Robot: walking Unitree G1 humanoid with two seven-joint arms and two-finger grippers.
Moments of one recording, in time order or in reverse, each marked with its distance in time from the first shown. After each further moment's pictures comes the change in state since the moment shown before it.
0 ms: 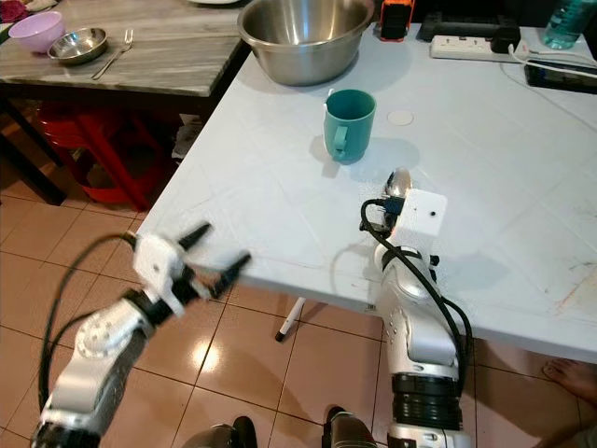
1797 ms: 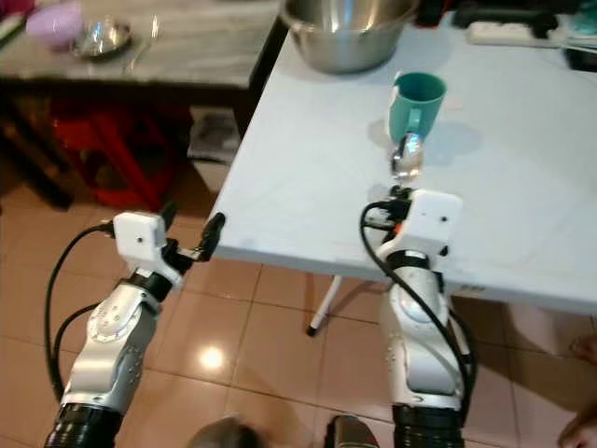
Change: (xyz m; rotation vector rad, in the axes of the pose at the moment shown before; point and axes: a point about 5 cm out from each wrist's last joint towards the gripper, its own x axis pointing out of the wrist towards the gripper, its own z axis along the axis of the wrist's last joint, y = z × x) left arm 0.017 0.009 0.007 -0.115 -0.069 0.248; right arm -0.025 0.001 0.019 -0.028 -0.281 0.053
